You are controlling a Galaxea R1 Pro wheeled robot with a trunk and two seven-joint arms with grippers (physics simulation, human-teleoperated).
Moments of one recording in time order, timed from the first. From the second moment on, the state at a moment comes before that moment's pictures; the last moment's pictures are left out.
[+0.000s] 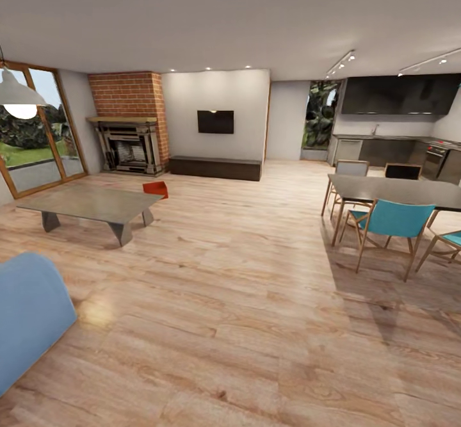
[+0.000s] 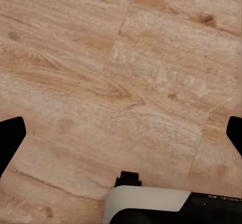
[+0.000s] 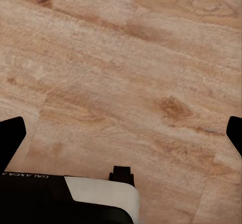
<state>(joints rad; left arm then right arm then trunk) -0.30 0.02 0.11 0.08 -0.03 -0.39 0.08 -0.44 -0.05 0.05 0.06 0.00 -0.13 0.09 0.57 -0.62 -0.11</state>
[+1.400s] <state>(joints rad) -0.30 0.09 0.11 0.08 0.09 -0.39 0.09 -0.44 -0.09 0.05 0.06 -0.01 -0.13 -0.03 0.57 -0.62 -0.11</state>
